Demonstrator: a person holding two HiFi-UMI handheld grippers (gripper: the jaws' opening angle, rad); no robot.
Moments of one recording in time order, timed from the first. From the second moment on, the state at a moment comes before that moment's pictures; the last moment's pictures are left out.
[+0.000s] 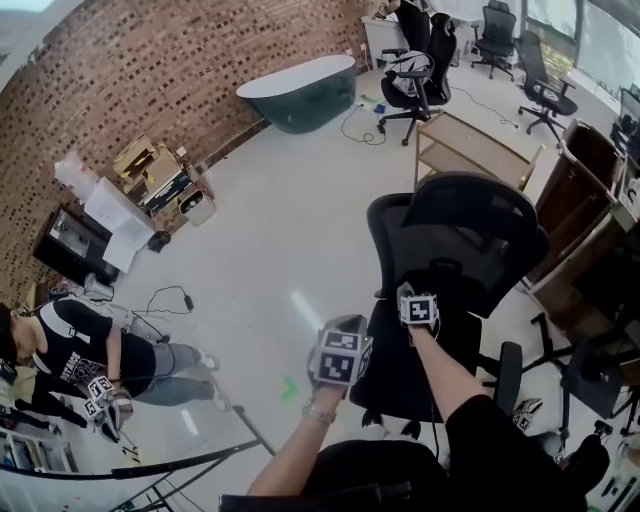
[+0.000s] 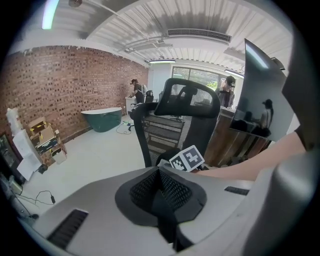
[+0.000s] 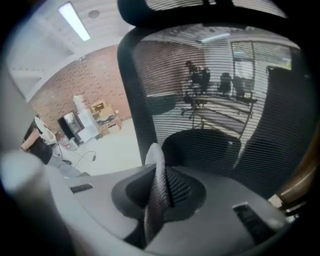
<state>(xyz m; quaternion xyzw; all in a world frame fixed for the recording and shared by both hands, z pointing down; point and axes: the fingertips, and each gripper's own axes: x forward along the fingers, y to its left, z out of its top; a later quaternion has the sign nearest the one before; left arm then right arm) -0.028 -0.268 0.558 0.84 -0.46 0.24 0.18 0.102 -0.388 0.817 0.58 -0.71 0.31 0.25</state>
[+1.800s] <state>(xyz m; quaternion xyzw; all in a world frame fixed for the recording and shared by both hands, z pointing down) 0.047 -0.283 0.553 0.86 -0.43 0.23 0.18 0.122 -0.425 0.696 0.60 -0.73 0.26 0.22</state>
